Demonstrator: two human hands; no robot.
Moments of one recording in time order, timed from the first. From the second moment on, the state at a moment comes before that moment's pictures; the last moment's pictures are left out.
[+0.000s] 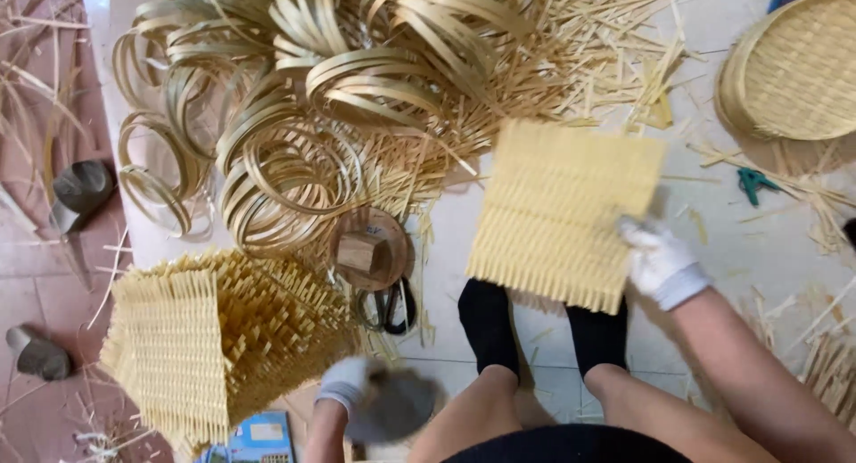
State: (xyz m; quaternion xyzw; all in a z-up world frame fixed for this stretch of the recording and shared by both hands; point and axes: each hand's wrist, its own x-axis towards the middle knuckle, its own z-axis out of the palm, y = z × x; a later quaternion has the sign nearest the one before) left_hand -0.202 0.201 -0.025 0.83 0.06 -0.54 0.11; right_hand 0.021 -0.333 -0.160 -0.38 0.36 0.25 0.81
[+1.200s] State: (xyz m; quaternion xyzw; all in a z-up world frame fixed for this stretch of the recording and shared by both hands) left_hand 0.010 -0.021 -0.026 0.92 0.00 -0.21 0.34; right_hand -0.020 -0.251 -0.178 -0.43 0.37 0.35 0.75
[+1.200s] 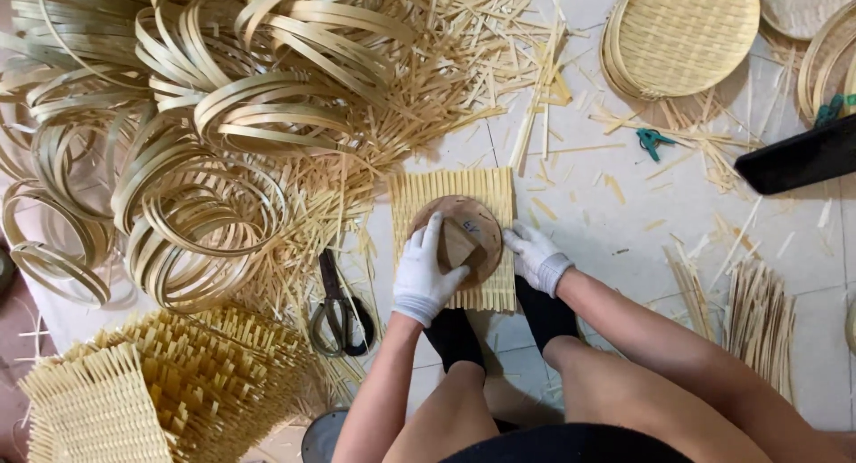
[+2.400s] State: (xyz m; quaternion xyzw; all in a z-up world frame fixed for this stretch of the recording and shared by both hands) left_hand -0.025 -0.061 -0.051 0.96 0.01 -0.21 0.21; right_hand -0.019 -0.253 -0.173 -0.46 0.35 0.35 0.74
